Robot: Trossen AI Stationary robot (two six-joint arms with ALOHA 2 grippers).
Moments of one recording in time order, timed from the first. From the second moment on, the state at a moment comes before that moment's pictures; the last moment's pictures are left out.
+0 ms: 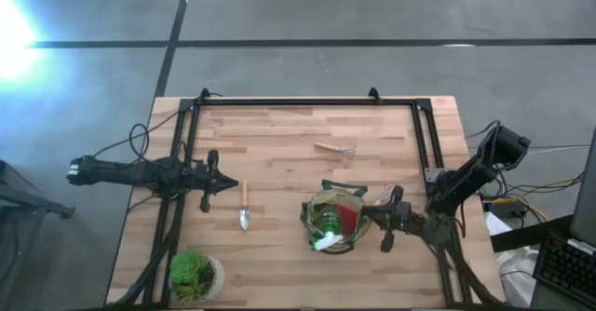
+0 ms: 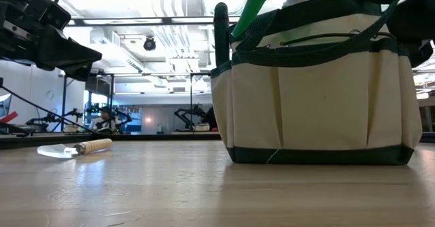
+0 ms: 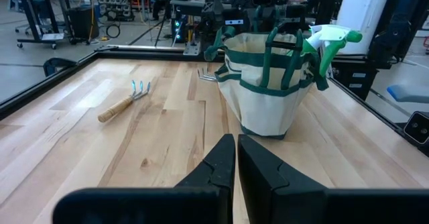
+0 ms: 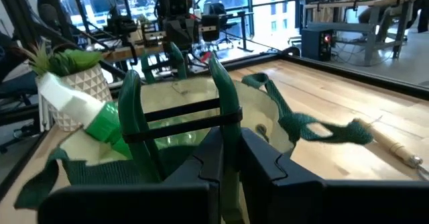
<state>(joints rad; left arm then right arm) -0.10 0.16 0.04 -0.06 -0.07 -0.06 0.88 1.44 0.24 1.03 1.21 0.34</state>
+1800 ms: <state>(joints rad) -0.10 0.16 0.04 -0.06 -0.07 -0.06 0.88 1.51 0.22 1.00 1.17 0.52</state>
